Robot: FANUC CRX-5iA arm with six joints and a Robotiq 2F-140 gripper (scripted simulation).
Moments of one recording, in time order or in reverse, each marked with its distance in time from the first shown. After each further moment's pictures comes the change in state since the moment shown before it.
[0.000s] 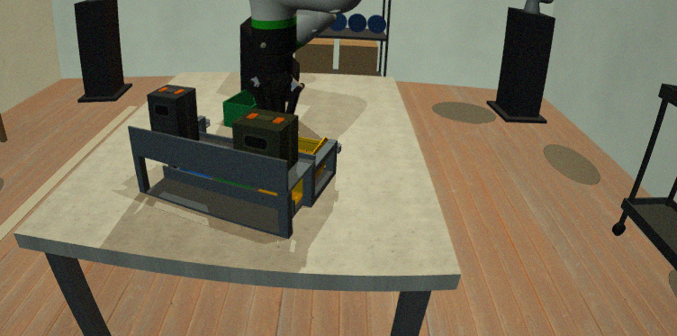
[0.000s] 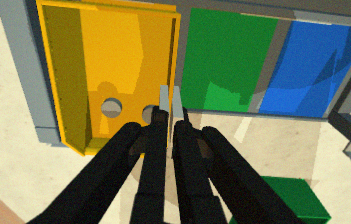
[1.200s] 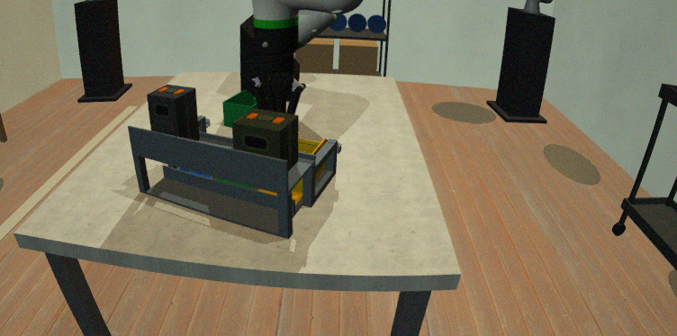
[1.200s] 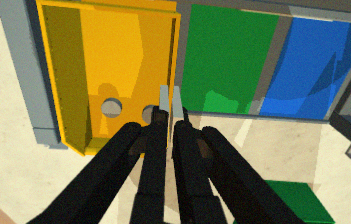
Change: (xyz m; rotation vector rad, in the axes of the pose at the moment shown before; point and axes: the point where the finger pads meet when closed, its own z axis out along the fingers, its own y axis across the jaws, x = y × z) arm -0.001 0.000 0.002 0.000 0.030 0.000
